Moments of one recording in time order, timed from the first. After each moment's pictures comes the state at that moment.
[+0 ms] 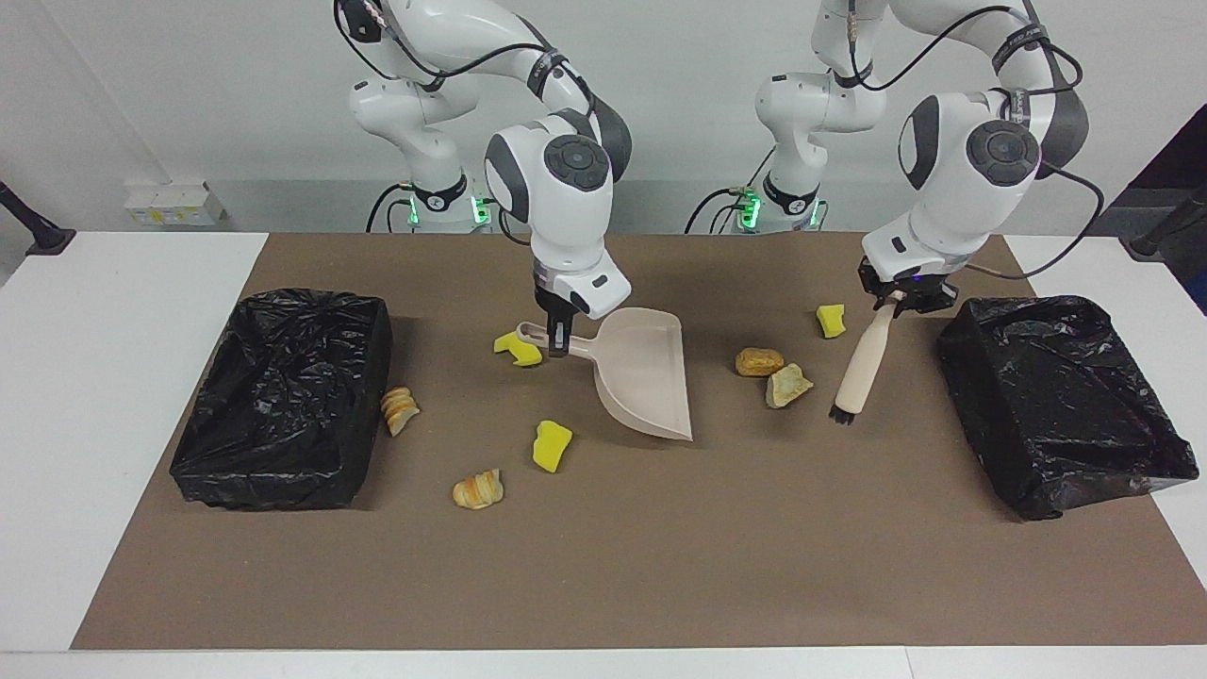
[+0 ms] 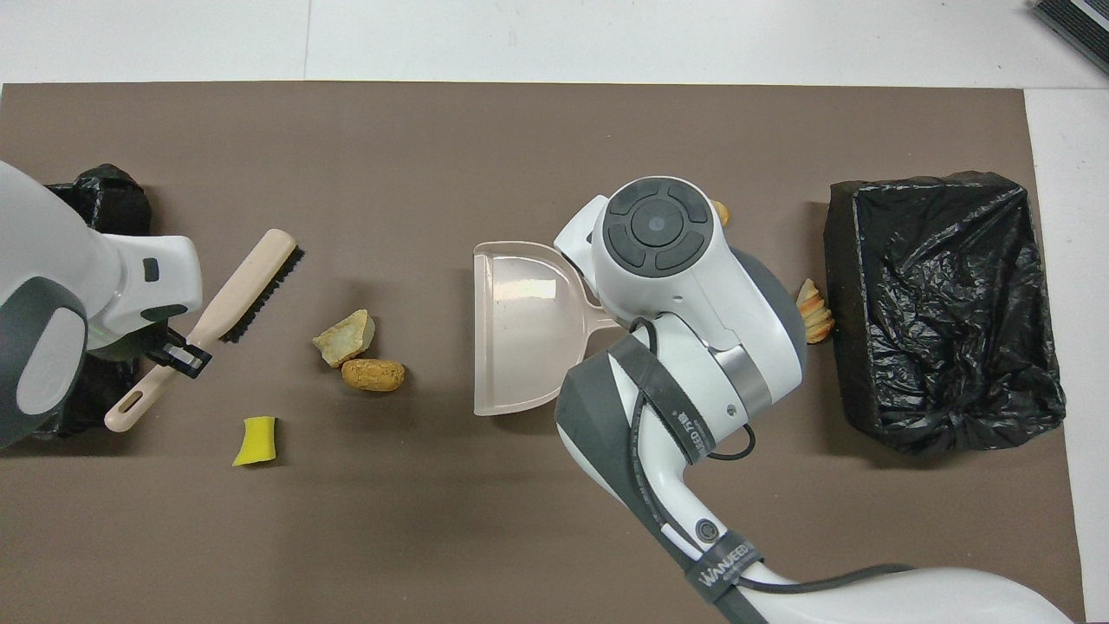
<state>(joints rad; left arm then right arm) -0.13 -0.02 0.01 -1.91 0.11 1.66 0.32 0.41 0.31 0.11 -1.62 -0.15 1.85 -1.05</state>
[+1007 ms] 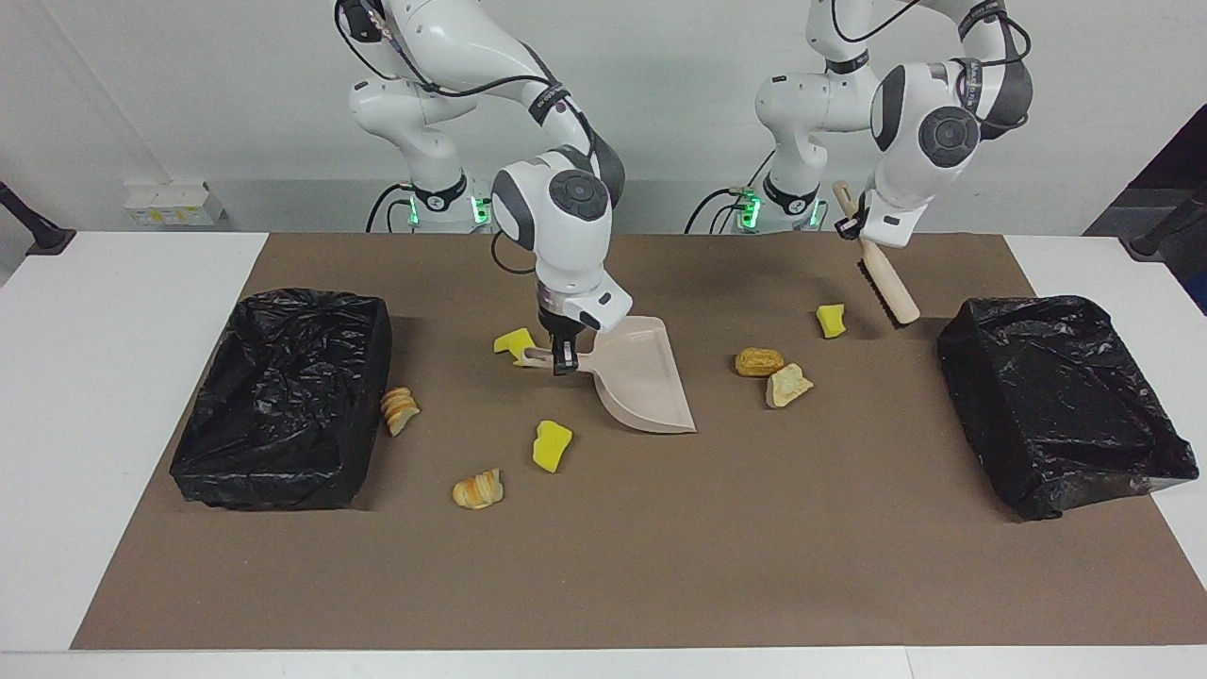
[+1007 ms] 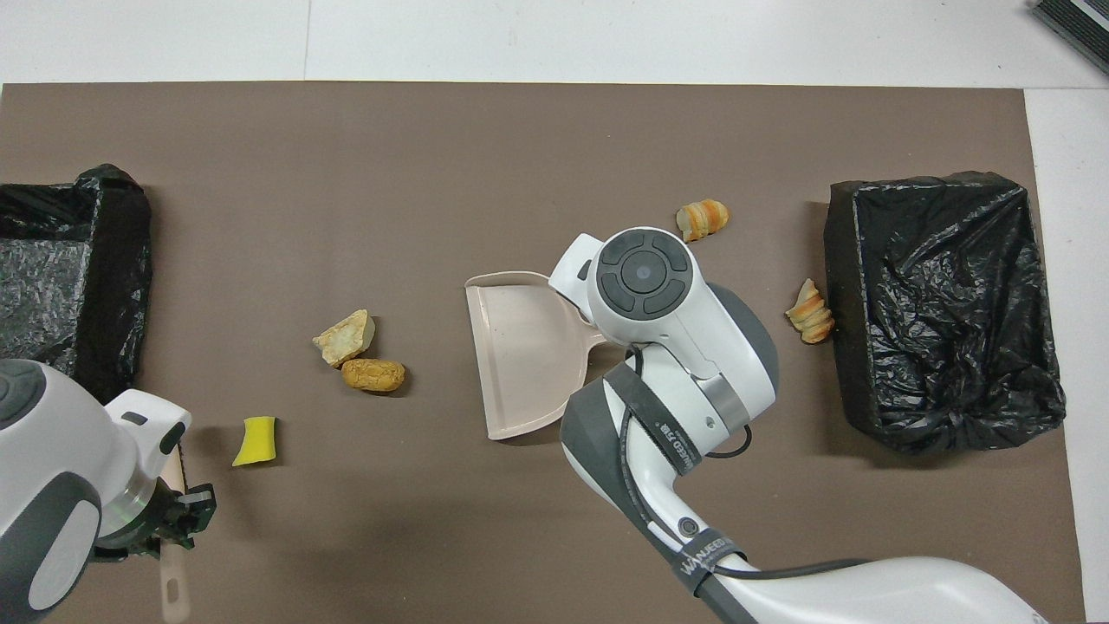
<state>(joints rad) -0.11 -0.38 -0.01 -2.42 0.10 1.56 -0.52 0.41 0.31 0.11 -1.76 -0.17 2.02 -1.13</state>
